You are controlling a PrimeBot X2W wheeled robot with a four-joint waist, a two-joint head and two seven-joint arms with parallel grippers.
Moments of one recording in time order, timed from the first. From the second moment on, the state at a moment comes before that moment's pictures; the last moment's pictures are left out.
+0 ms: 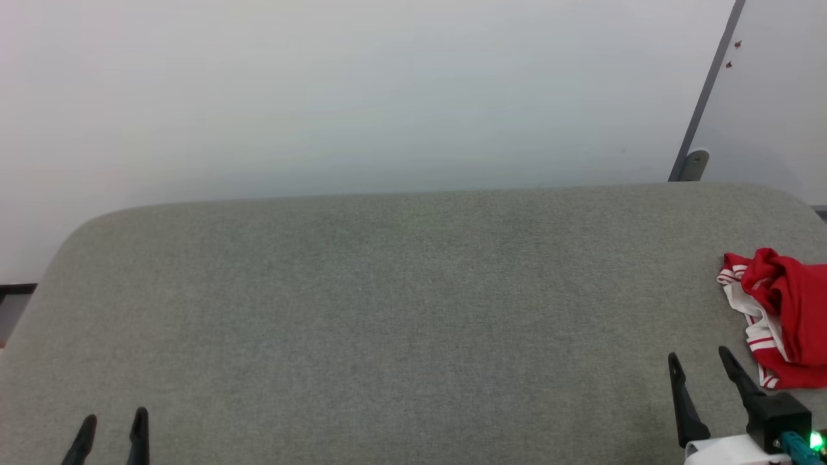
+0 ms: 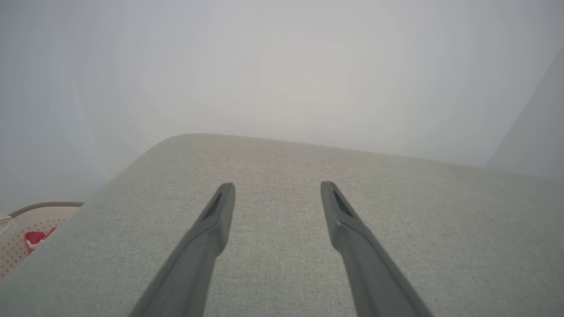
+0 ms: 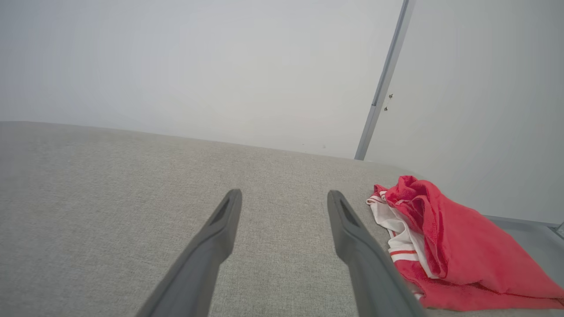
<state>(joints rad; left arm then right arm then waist) 0.21 0.36 0.12 0.13 -0.49 -0.13 -0.26 -0.04 -0.12 -0.06 0.31 -0.01 0.13 -0.26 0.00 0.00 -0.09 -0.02</state>
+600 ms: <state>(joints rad) 0.23 0.35 0.07 0.15 -0.53 -0.13 -0.26 0.00 -0.10 -0.05 0.32 -0.01 0.13 -0.26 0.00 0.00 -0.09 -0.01</state>
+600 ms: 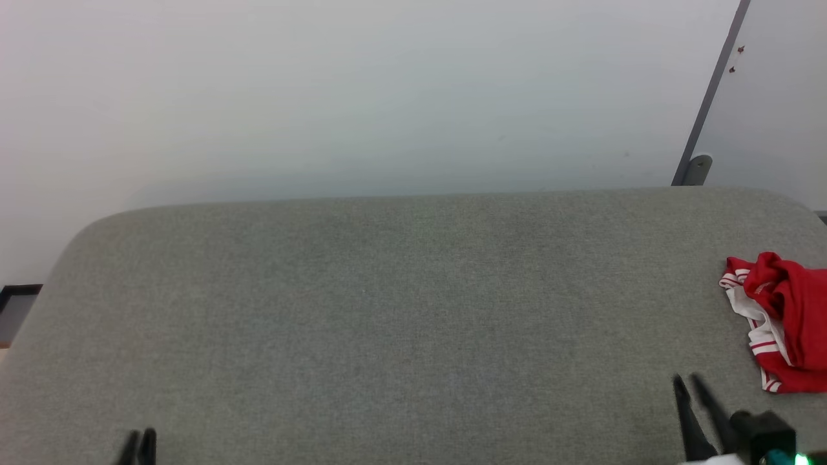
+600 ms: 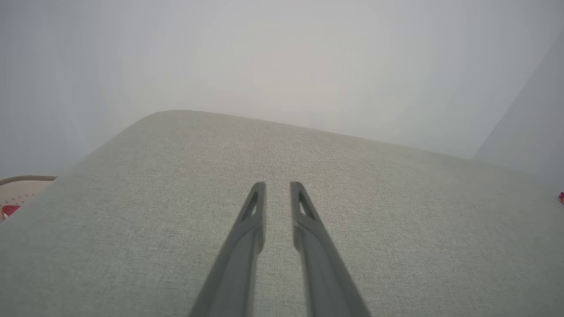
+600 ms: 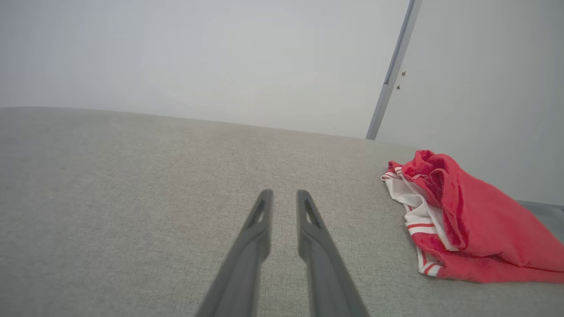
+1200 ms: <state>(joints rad) 0.18 0.27 0.07 0.19 -0.74 -0.13 -0.19 0.01 -0.08 -0.06 0.34 0.30 0.13 -0.18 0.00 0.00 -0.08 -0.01</state>
